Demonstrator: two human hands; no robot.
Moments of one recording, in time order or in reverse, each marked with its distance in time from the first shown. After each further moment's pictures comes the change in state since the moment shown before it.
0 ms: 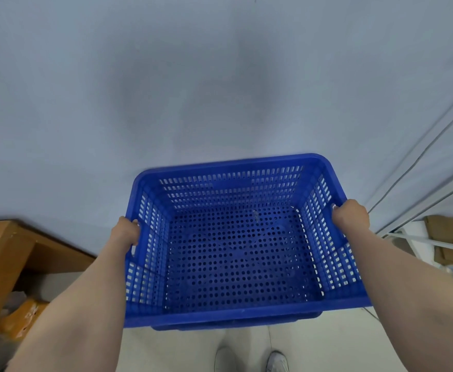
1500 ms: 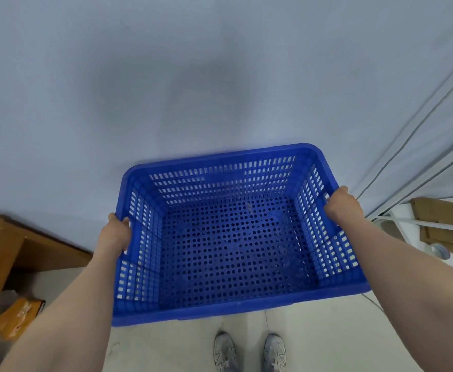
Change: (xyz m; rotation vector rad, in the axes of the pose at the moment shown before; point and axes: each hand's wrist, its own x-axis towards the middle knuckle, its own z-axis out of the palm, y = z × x) left_hand -0.035 -0.027 -0.006 0.158 0.033 0.089; right_hand -0.029 0.003 0.006 -0.165 -0.070 0.022
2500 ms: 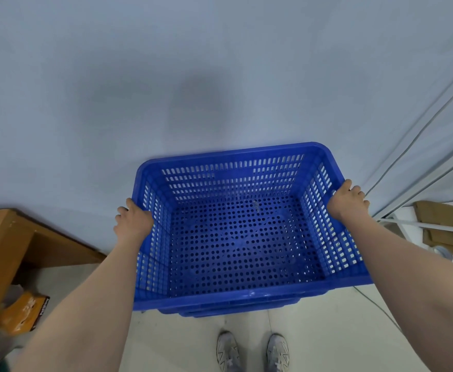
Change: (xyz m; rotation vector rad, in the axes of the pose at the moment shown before) left_hand -0.017 0.011 0.000 0.137 0.089 0.134; right_hand -0.022 -0.013 0.004 -0.140 0.101 -0.058
